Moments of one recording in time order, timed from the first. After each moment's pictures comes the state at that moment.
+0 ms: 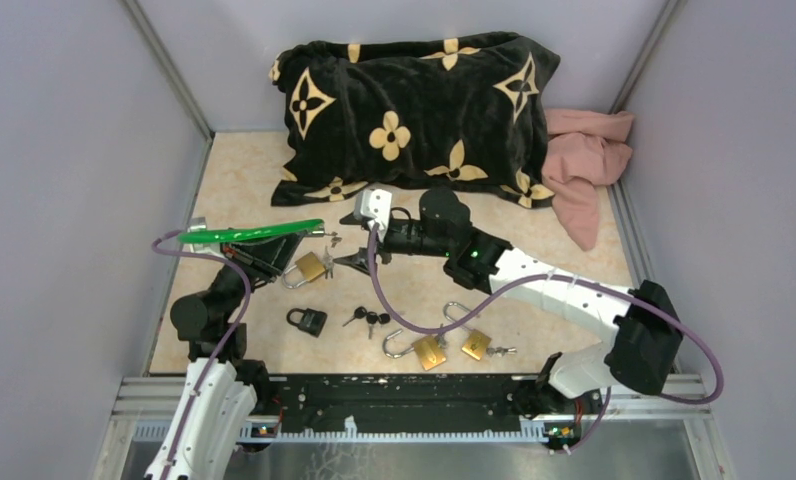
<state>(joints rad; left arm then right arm) -0.05 0.49 0.27 0.82 0.58 -1.03 0.95 1.35 1.08 0.21 -0.48 -0.26</state>
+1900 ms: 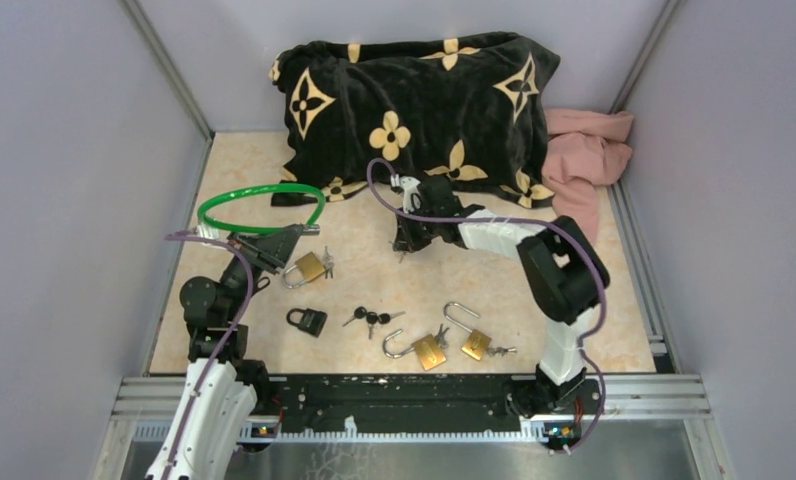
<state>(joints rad) -0.04 0.48 0.27 0.52 0.44 -0.92 0.62 1.80 1.15 -0.06 -0.41 0.11</state>
